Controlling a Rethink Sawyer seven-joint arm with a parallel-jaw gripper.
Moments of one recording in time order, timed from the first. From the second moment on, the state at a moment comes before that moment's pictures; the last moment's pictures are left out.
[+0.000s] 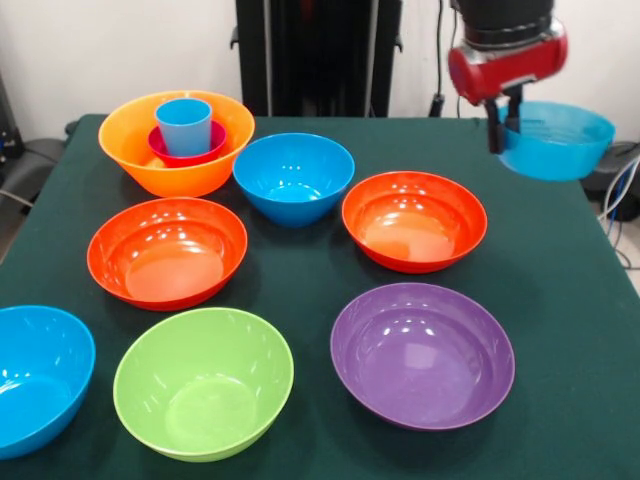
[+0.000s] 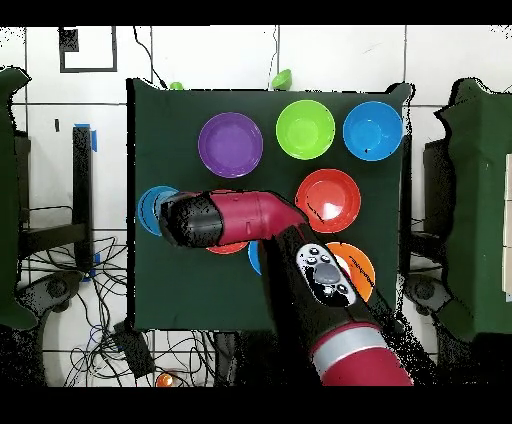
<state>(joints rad) -0.39 -0.78 0.45 1.88 -0.15 0.48 1.55</state>
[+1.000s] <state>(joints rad) -0.83 -0.82 0.74 1.95 -0.17 0.77 1.55</state>
